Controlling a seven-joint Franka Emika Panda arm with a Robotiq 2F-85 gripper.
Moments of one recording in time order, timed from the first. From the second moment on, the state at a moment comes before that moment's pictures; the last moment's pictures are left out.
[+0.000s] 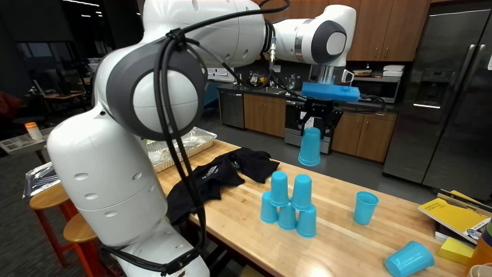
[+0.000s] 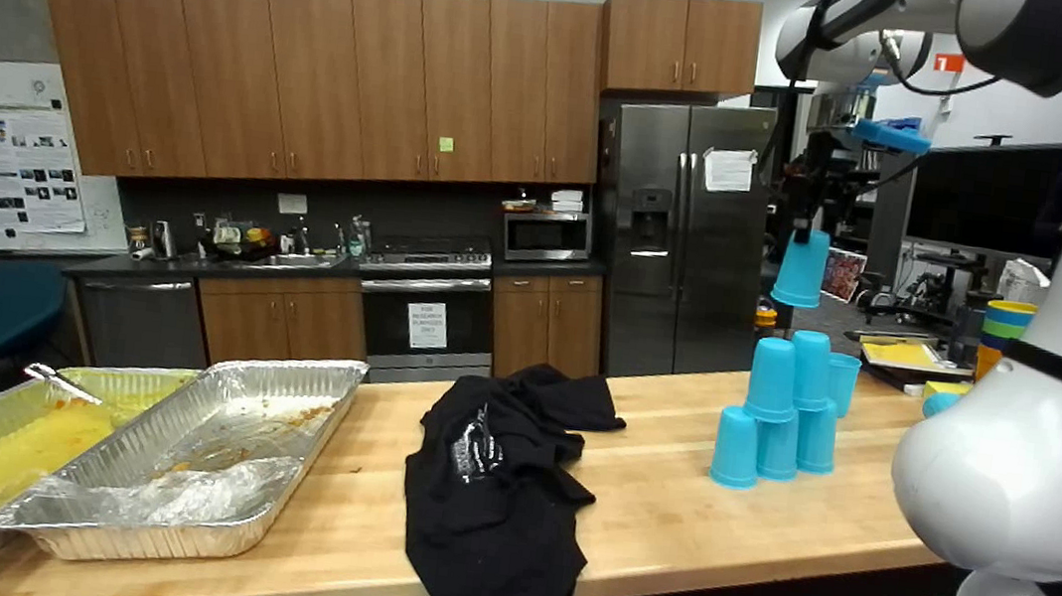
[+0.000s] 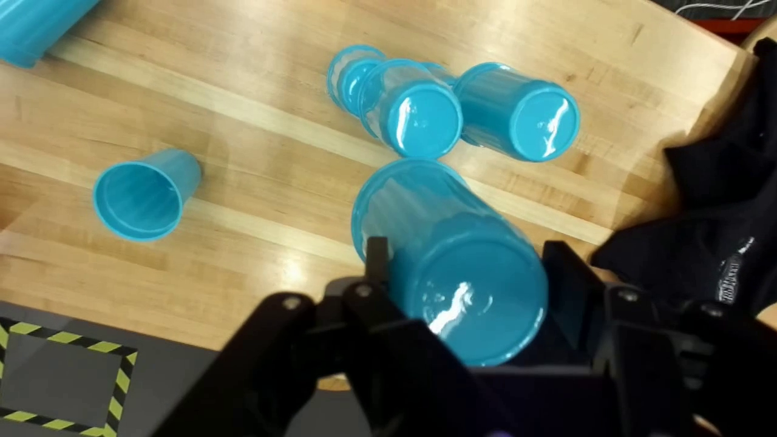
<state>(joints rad) -0.17 -0.10 -0.20 -1.74 0.06 1.60 -0.62</state>
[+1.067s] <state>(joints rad) -0.14 -0.21 -0.18 -1.83 -0.04 1.56 -0.66</state>
